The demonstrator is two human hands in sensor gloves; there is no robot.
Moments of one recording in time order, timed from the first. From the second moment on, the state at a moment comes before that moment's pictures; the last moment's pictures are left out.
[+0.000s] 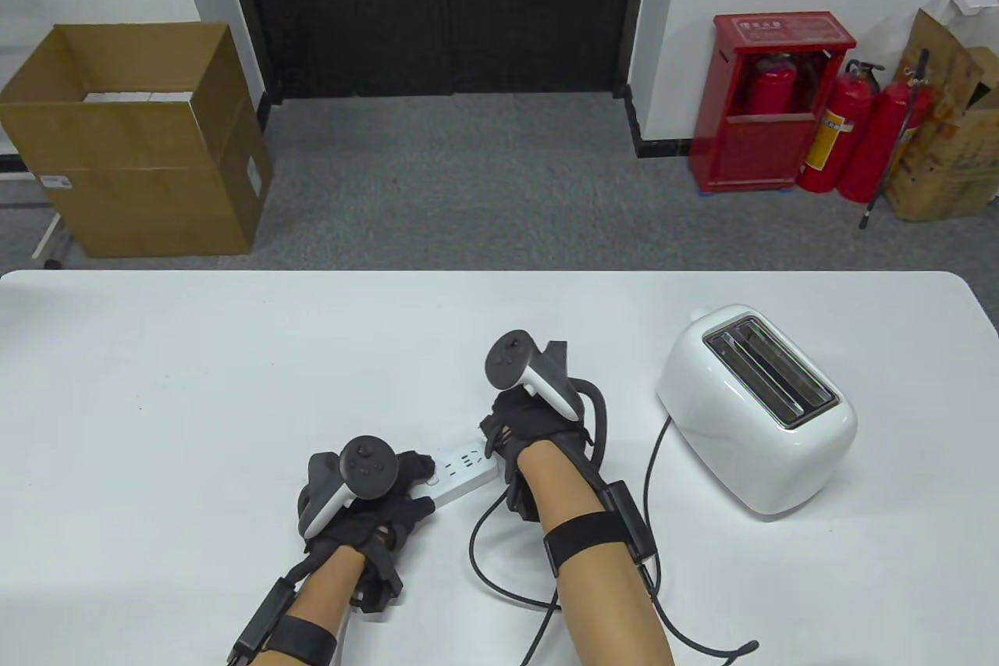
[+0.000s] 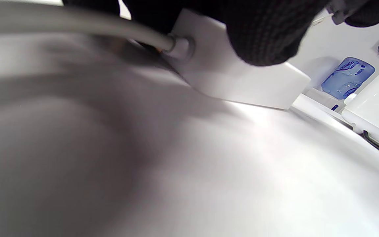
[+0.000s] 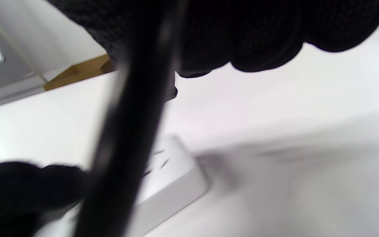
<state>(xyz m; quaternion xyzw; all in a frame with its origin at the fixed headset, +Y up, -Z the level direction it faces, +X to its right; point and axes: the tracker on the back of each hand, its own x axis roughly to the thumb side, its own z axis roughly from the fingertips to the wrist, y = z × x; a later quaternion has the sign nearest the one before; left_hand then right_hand) -0.196 -0.772 -0.383 -0.11 -0.06 0.22 0.97 0.007 -0.680 -0.450 0.01 0.20 0.97 0.15</state>
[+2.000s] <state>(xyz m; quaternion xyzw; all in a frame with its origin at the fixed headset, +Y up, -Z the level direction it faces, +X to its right) -0.193 -0.764 -0.385 -0.14 -0.11 0.15 0.97 0.027 -0.682 -0.413 -0.01 0.15 0.95 0.27</state>
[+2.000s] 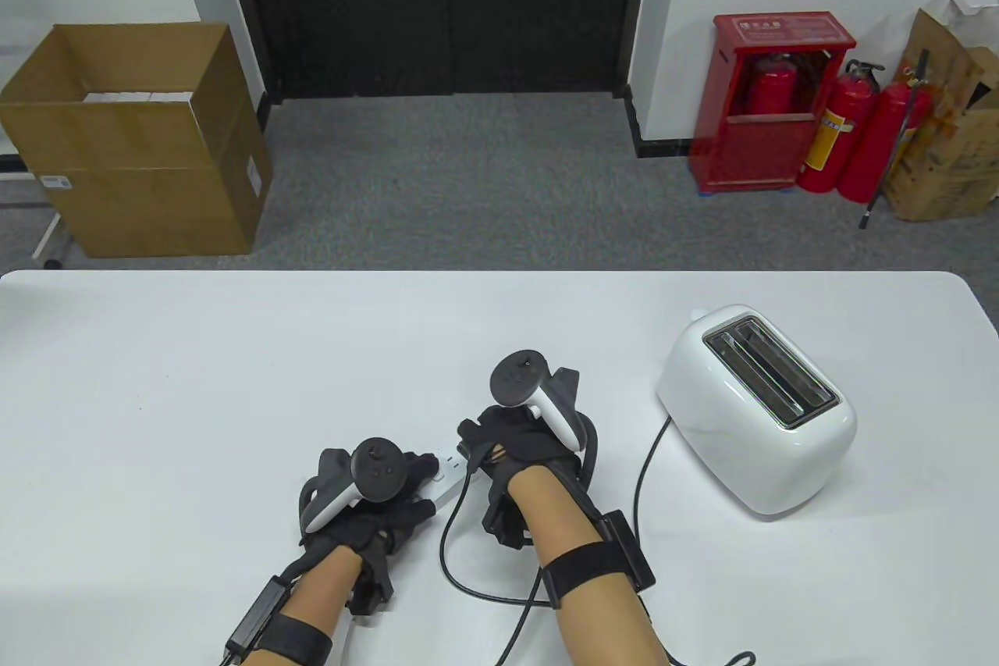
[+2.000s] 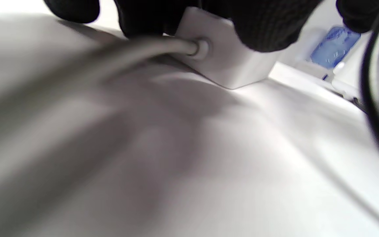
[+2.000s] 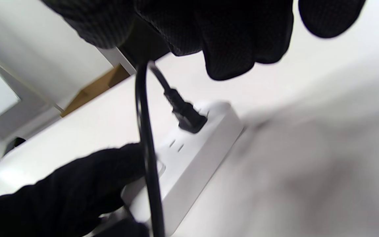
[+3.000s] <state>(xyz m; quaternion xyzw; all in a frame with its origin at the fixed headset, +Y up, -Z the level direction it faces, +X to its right) -0.223 -0.732 -0.342 -0.01 -0.10 0.01 0.99 0.073 -0.726 -0.346 0.09 0.02 0.98 0.15</state>
